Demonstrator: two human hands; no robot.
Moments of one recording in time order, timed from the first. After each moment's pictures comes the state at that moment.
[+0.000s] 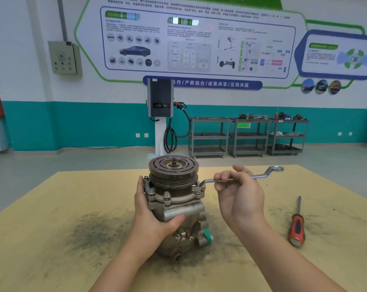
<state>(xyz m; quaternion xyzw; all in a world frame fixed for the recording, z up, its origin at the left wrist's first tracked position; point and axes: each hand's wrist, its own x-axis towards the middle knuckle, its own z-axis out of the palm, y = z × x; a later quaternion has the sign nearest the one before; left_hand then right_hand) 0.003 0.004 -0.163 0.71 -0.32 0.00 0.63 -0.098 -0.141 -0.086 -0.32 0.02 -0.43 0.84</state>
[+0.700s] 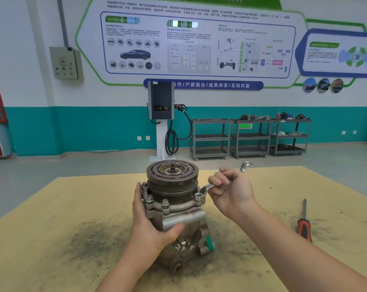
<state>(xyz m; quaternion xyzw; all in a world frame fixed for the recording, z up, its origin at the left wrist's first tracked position) 0.007 0.003 -0.166 0.71 -0.33 0.02 0.62 -0.065 -0.178 -0.090 -0.29 0.07 -0.27 0.92</state>
